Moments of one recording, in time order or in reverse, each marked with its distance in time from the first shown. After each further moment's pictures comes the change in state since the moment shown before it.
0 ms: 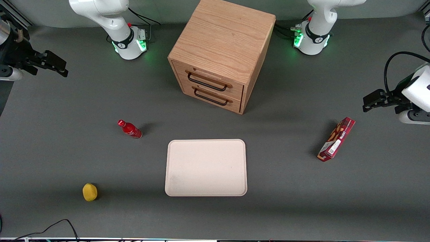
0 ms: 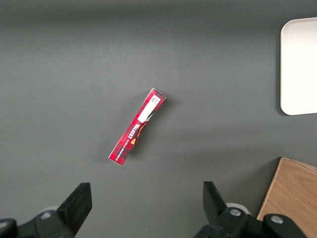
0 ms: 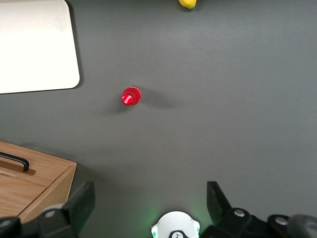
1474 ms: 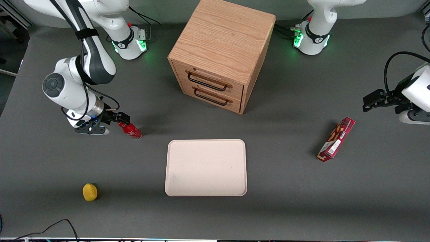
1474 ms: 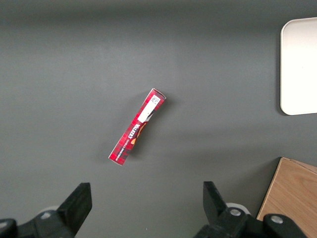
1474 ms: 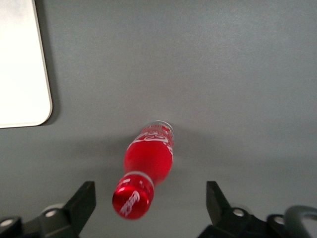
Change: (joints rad) arm 0.008 0.176 0.020 -0.716 0.119 0.979 -0.011
